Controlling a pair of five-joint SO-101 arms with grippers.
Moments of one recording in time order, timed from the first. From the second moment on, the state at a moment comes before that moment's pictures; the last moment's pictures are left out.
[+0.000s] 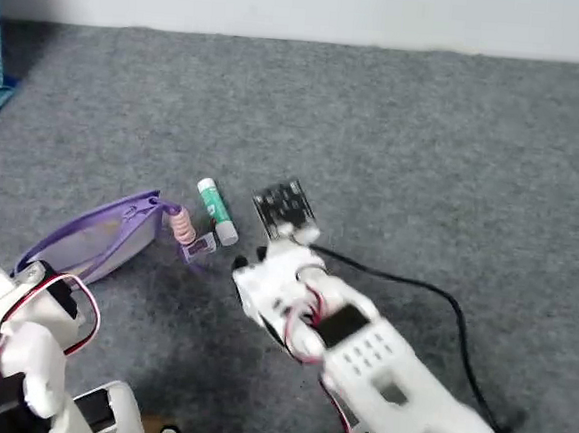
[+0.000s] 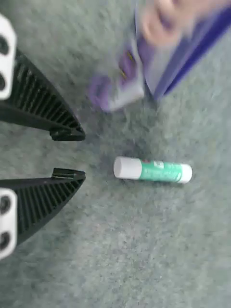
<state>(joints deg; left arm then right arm) -33.1 -71.6 31.0 96.7 19.3 -40.6 -34.8 58.3 28.9 -10.4</state>
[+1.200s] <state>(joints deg) -33.1 -71.6 31.0 96.7 19.4 -37.5 22.2 16.6 29.0 -8.7</state>
